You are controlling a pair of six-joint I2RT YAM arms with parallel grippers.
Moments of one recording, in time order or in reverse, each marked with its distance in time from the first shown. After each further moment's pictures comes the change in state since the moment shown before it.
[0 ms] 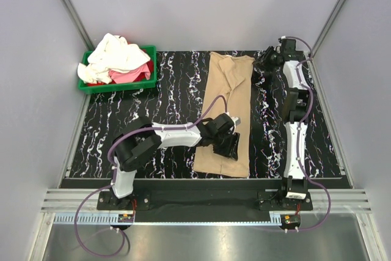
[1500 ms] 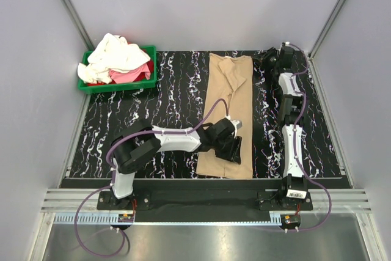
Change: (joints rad) left arm -0.044 -0.025 -0.079 0.129 -0.010 -0.058; right arm -0.014 0.275 0.140 0.521 -0.060 0.409
